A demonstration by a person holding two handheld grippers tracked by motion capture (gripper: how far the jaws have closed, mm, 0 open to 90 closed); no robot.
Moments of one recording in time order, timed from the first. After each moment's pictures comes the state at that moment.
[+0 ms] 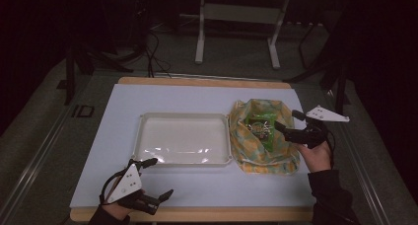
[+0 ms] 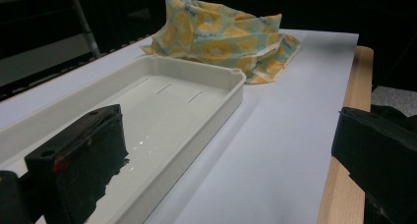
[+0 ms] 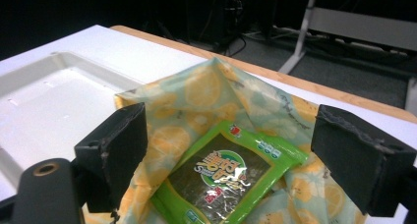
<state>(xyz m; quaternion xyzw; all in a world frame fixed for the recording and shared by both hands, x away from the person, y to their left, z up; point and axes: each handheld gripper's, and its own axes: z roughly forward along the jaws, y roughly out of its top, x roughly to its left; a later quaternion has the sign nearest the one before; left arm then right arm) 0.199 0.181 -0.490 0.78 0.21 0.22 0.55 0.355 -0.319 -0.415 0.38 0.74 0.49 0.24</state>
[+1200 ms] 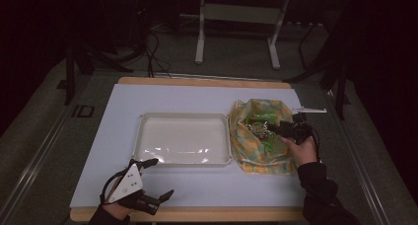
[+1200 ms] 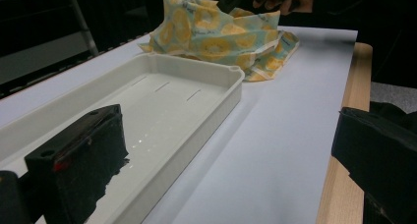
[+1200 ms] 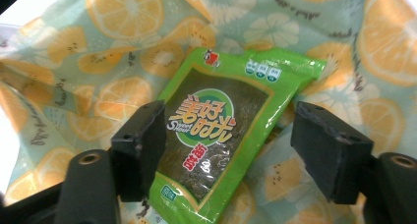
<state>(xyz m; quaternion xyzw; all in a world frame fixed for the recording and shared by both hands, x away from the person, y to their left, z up) 0.200 0.180 -0.491 0.78 0.21 0.21 0.55 0.410 -0.319 -0.474 0.52 0.74 0.41 0.11</state>
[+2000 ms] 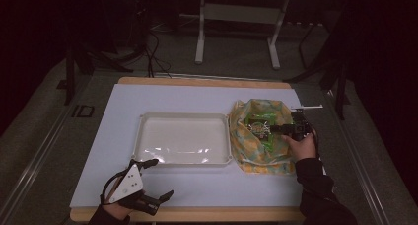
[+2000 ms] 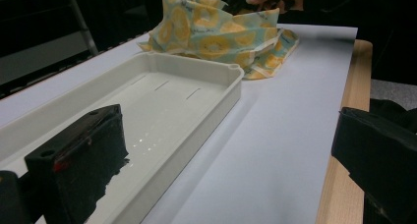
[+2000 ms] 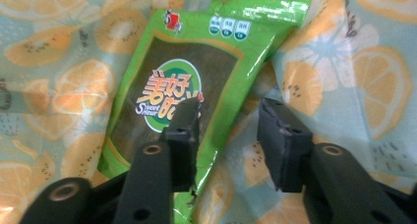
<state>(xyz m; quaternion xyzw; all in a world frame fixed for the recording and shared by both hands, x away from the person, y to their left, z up) 0.200 0.179 -0.491 0.78 0.21 0.22 0.55 0.437 -0.331 -0.491 0.59 0.73 0.35 0.02</state>
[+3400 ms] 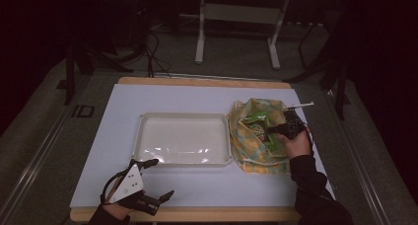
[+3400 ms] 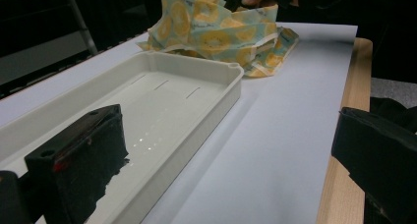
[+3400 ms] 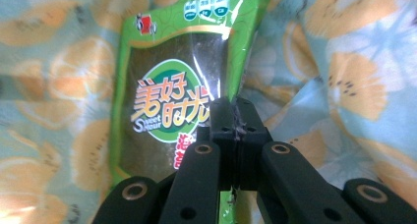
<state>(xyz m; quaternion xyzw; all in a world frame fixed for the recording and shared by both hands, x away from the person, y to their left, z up) 0.200 0.179 -0.491 0.78 0.21 0.22 0.54 0.438 -0.309 -0.485 0.58 0.75 0.32 0.01</state>
